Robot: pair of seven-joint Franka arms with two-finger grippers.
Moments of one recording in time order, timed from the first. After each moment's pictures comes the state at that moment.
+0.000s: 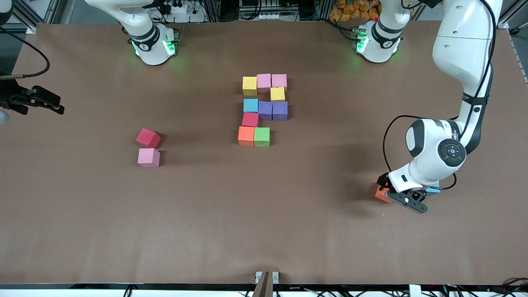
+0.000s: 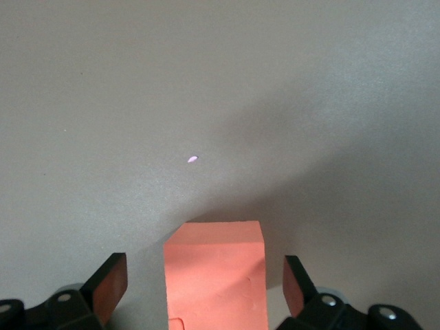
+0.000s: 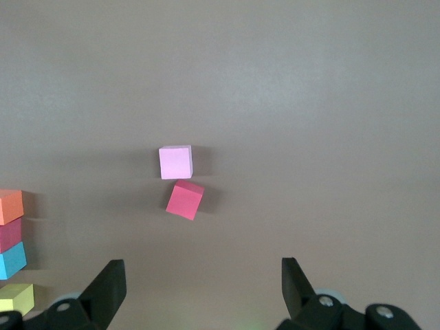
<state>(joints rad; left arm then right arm) -0.12 0.60 0.02 -1.76 -0.03 2.52 0.43 0.04 0.01 -0.10 -1.57 0.00 1.51 -0.04</state>
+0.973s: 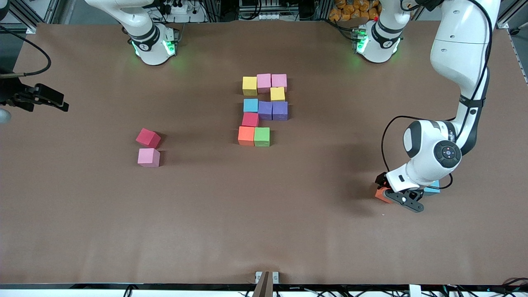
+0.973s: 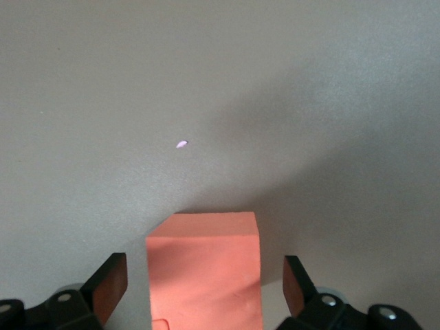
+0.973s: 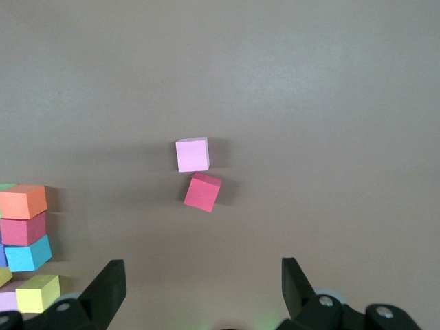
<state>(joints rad) -0.13 0.62 0.02 -1.78 -0.03 2.52 0.42 0.05 0.02 -0.09 -1.55 0.05 1.47 0.01</state>
